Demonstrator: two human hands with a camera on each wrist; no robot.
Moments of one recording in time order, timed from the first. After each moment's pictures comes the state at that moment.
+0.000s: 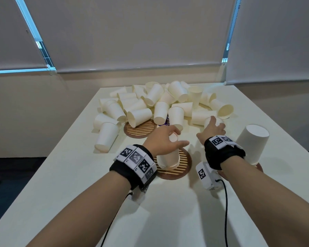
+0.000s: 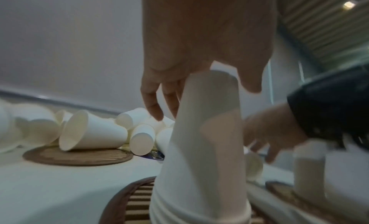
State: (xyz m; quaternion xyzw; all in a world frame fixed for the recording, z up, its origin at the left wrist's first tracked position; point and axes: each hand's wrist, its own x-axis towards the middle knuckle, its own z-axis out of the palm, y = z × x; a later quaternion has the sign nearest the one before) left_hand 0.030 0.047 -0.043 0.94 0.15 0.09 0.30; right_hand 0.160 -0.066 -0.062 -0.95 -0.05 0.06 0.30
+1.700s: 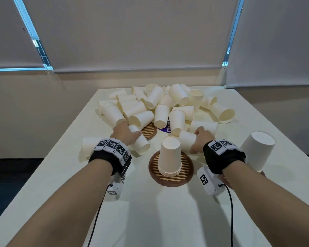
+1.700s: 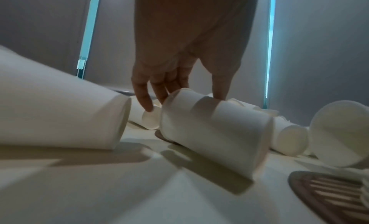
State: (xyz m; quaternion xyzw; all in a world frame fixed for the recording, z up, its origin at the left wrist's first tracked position) left_hand 0.028 0.162 -0.061 0.86 0.40 0.14 0.28; right_hand 0.162 -0.051 -0.063 -0.96 -0.18 0.14 0.17
